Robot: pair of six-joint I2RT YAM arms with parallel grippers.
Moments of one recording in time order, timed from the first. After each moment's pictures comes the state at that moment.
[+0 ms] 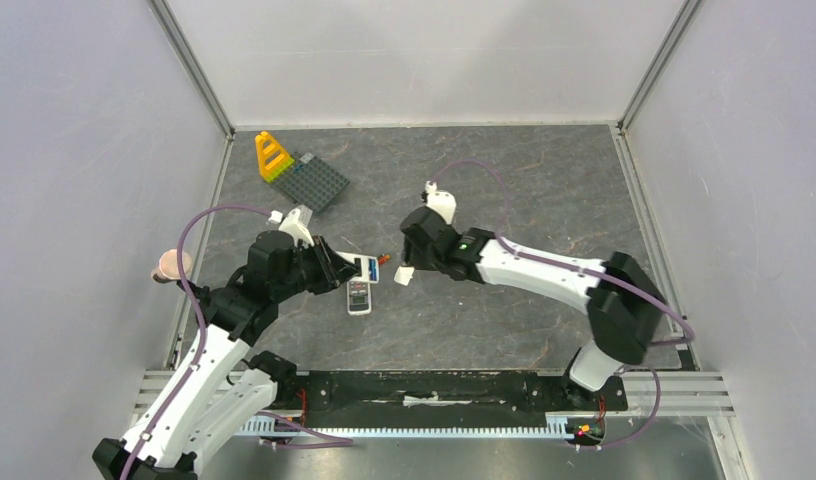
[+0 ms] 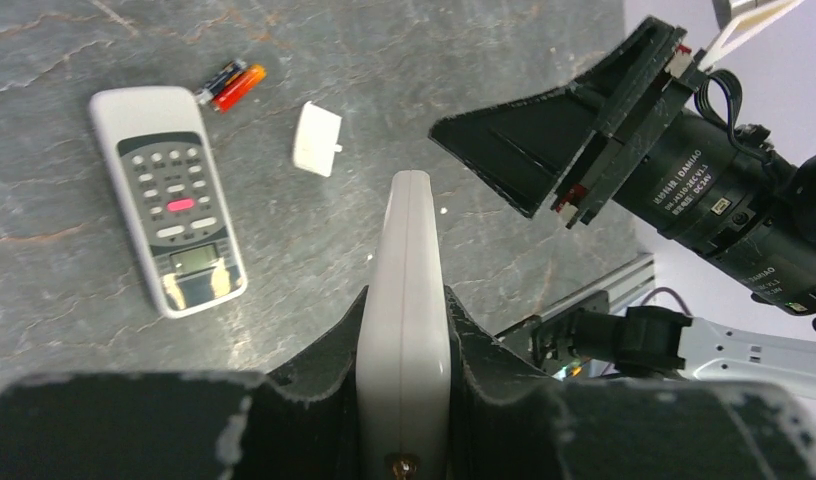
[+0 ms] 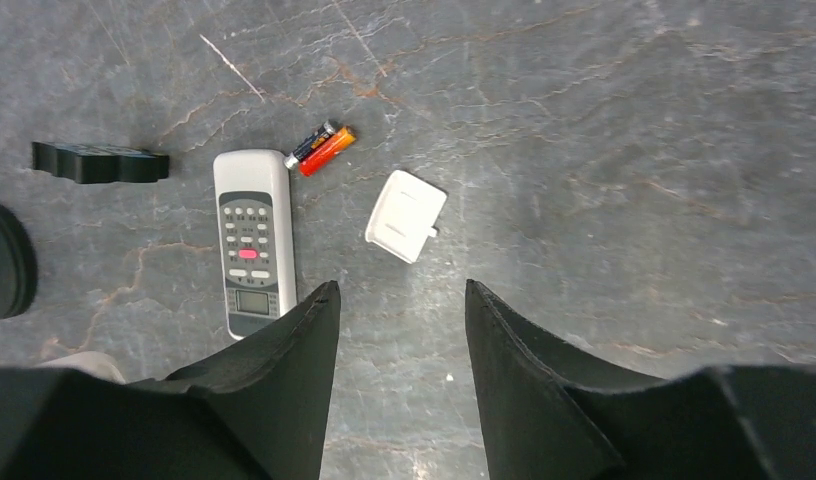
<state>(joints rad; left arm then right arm) -0.43 0.68 0.71 -0.55 0.23 -0.72 0.94 1.60 1.16 -0.38 0.36 0.86</state>
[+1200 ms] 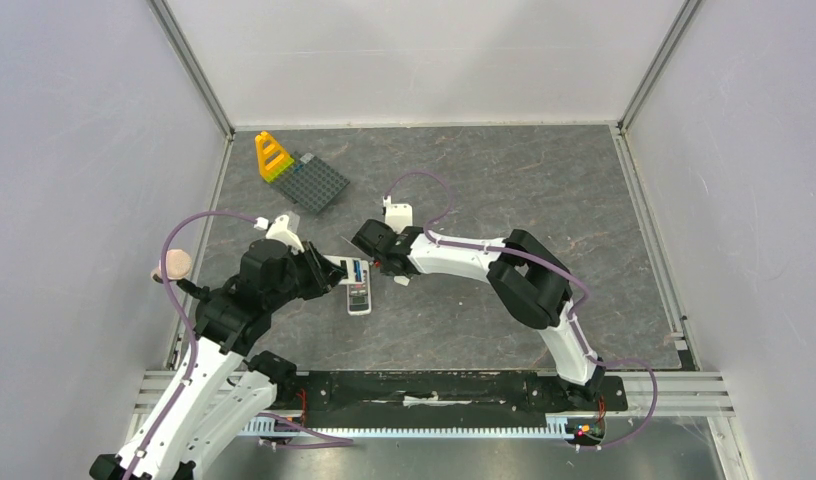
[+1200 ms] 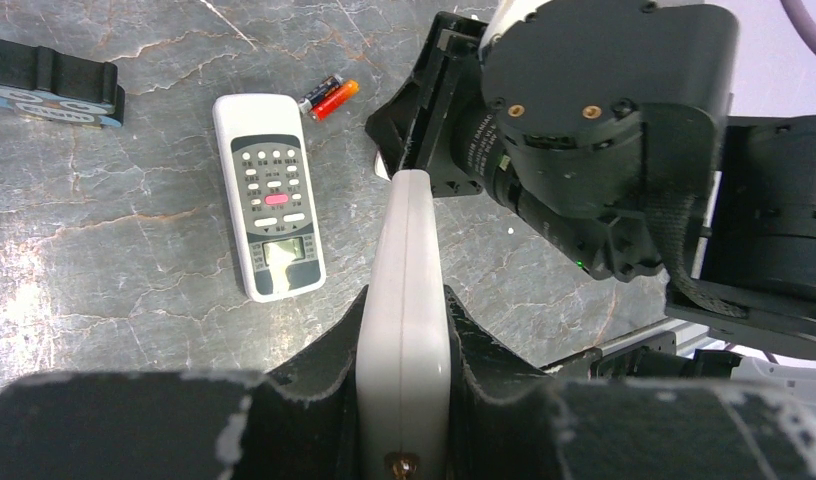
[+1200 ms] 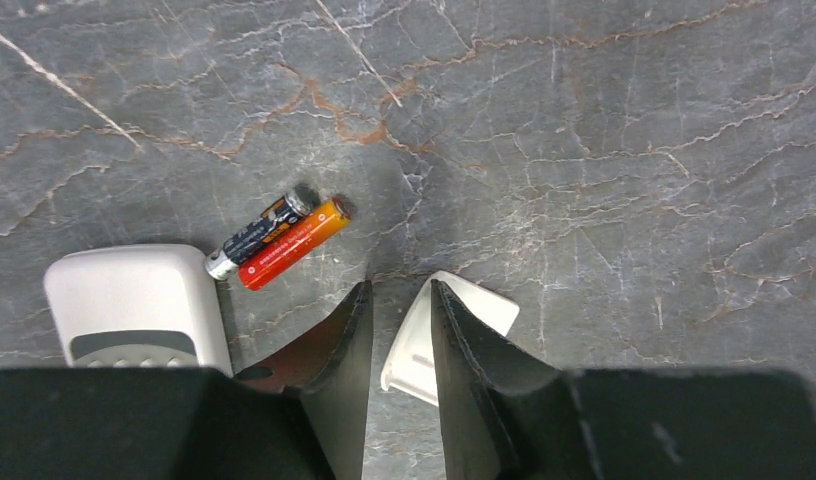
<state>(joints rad) -0.43 0.61 0.71 -0.66 0.08 -0.68 1.01 2.13 1.57 -0.56 0.51 0.90</state>
